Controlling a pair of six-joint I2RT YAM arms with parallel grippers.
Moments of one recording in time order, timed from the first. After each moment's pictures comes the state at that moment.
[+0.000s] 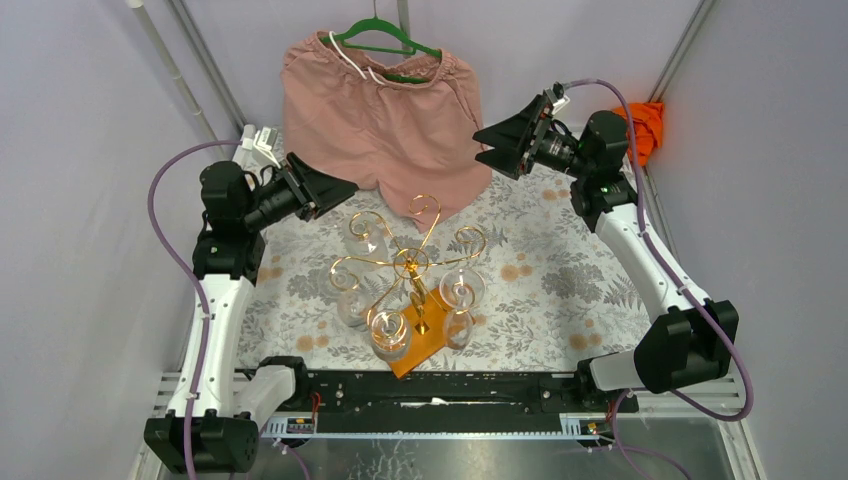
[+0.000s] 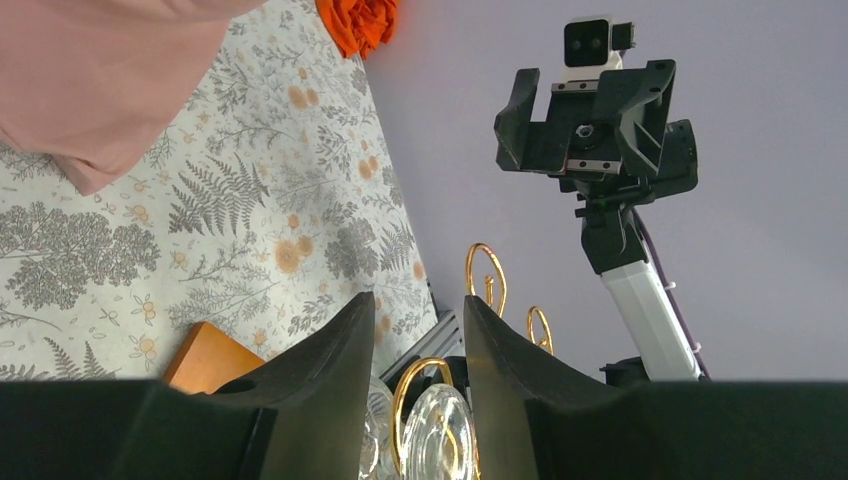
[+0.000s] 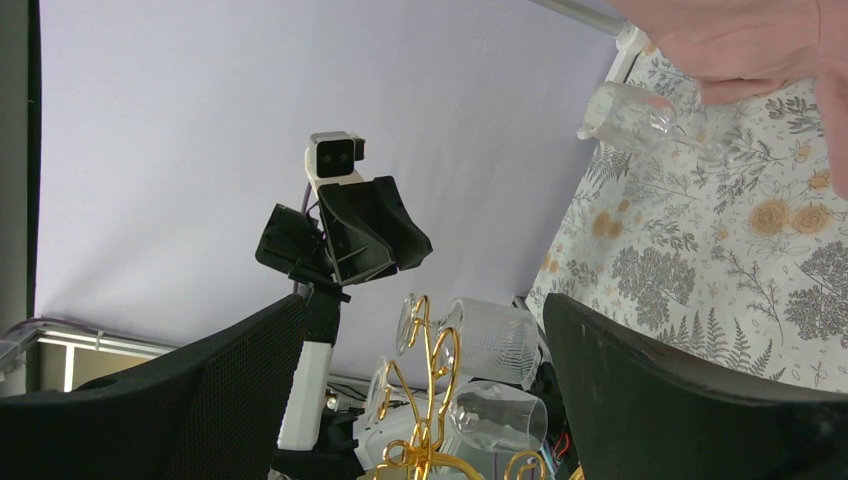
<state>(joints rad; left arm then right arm) 0.04 0.98 1.07 -0.24 0.87 -0.96 0.22 1.39 1.24 0.22 -0.87 1.26</state>
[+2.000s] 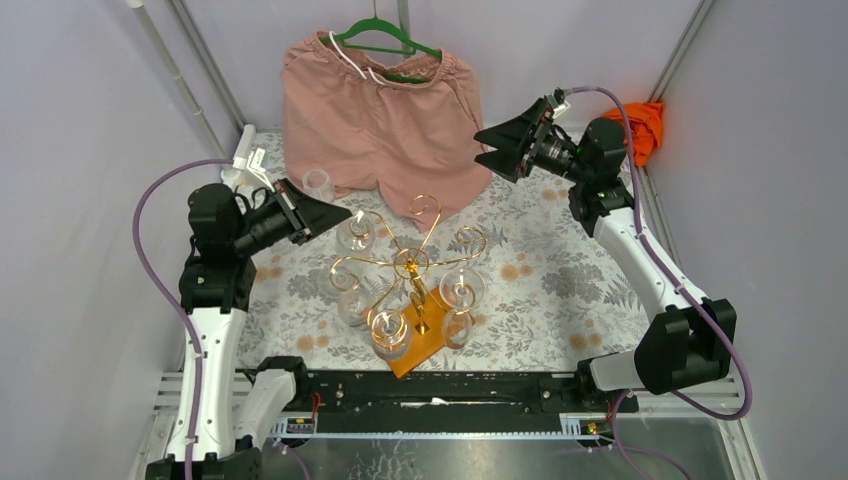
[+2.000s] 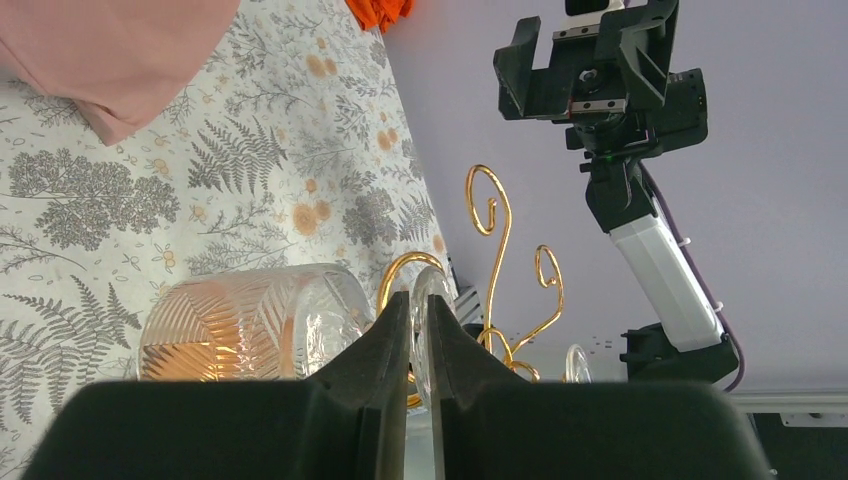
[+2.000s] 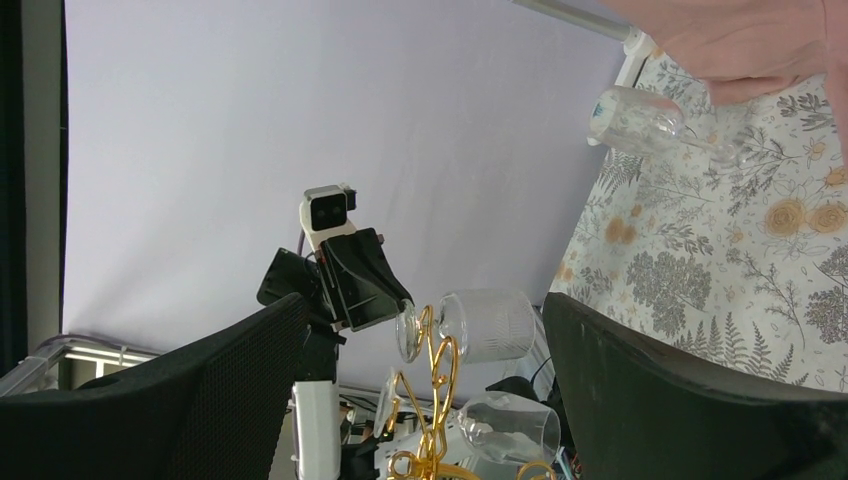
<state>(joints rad) 0.04 0.83 1.06 -0.45 0.87 -0.85 0.22 1.38 1.18 0.30 -0.85 1.33</state>
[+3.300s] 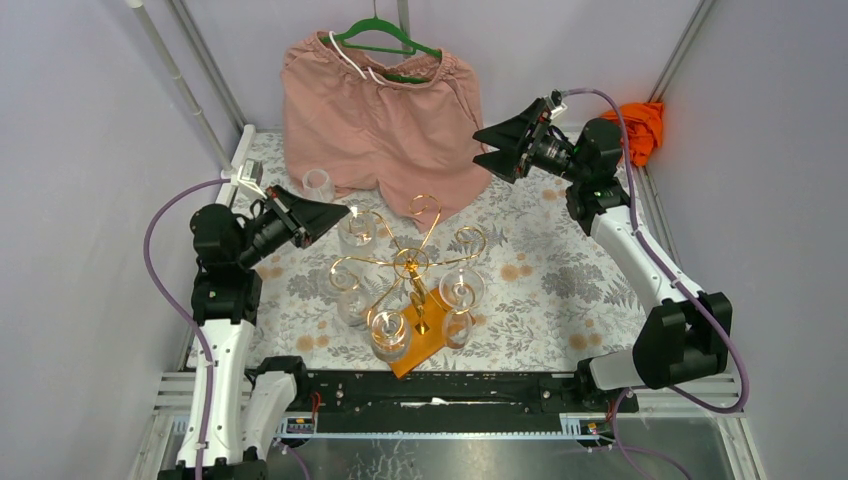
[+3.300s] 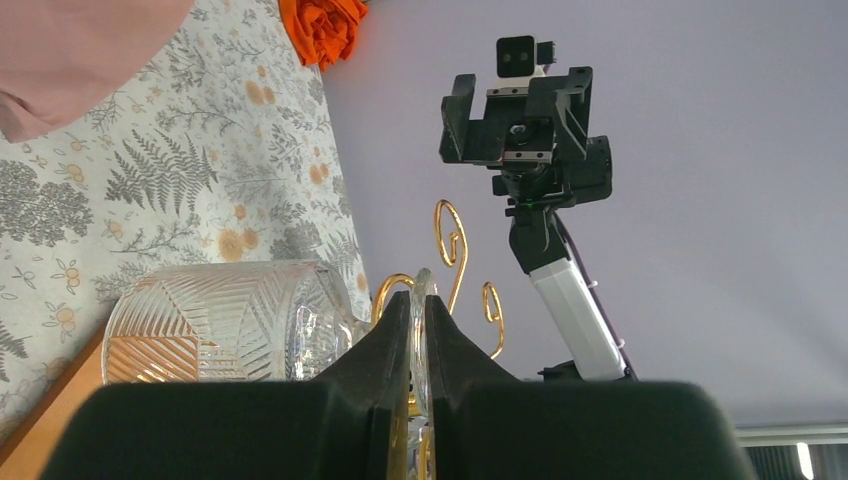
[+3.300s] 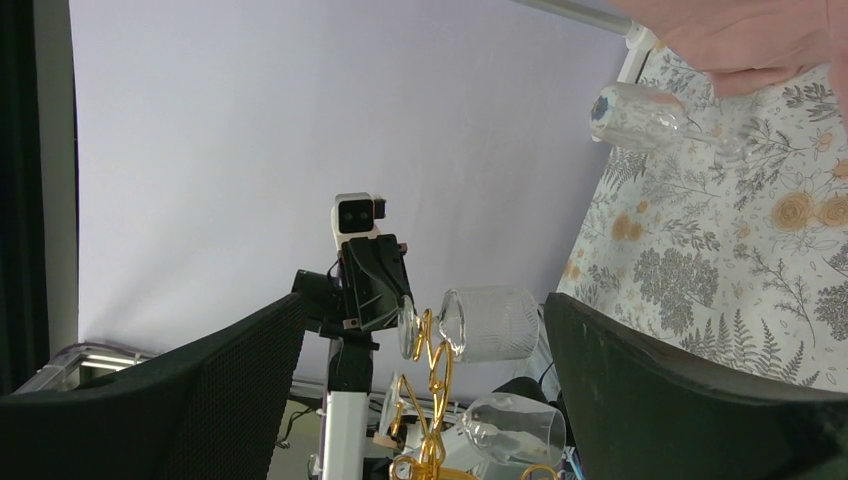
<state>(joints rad) 0.08 0.74 0.87 -0.16 0.85 -1.18 0.22 1.41 1.17 0.33 -0.85 1.37</state>
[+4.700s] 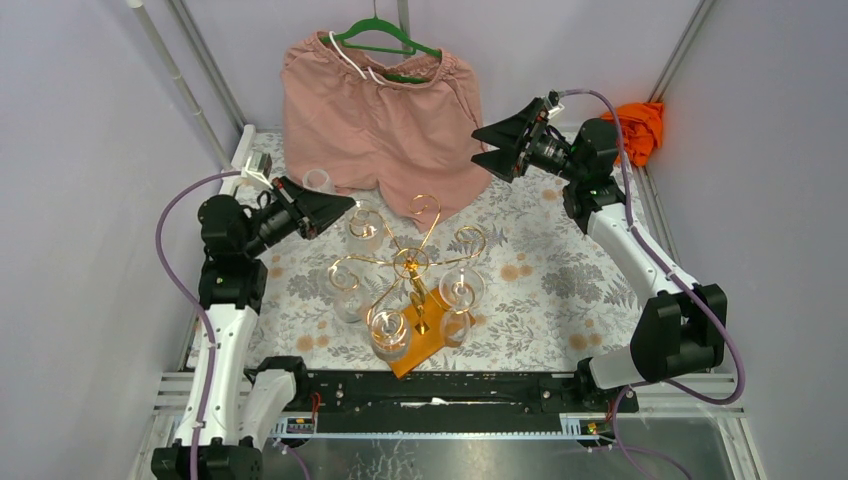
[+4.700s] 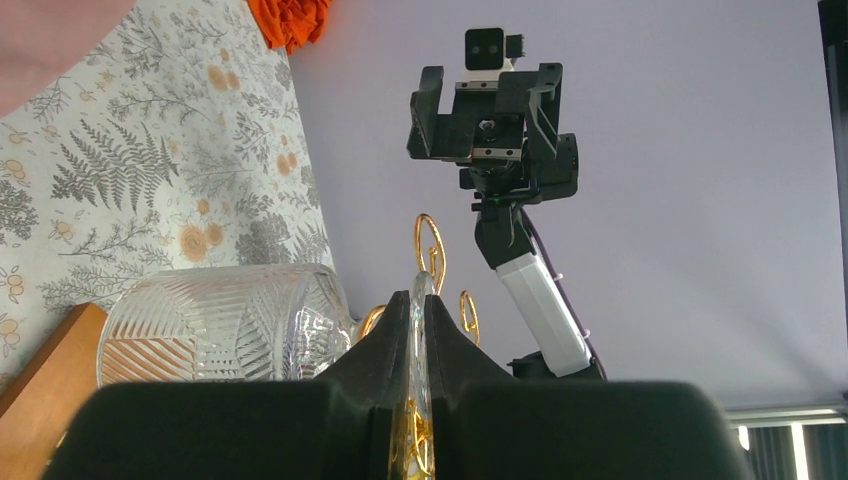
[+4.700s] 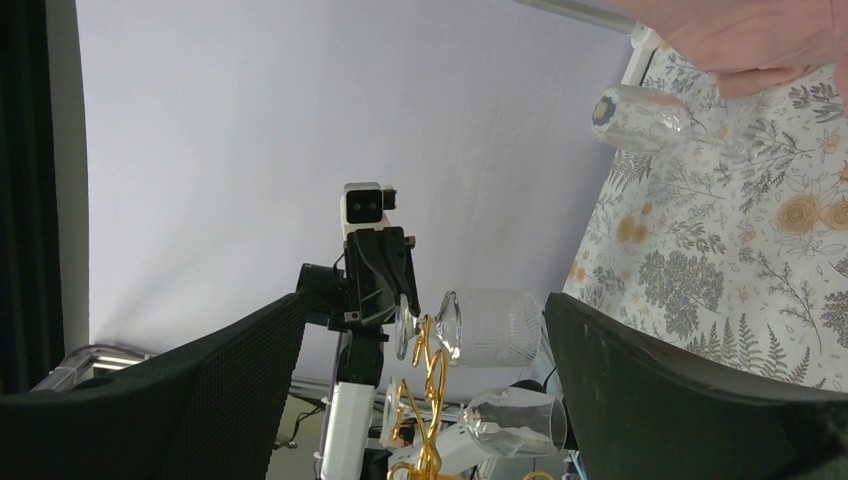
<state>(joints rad) 0.06 0.81 0.85 -0.02 0.86 -1.29 0.22 1.44 1.17 0.39 -0.86 1.40</state>
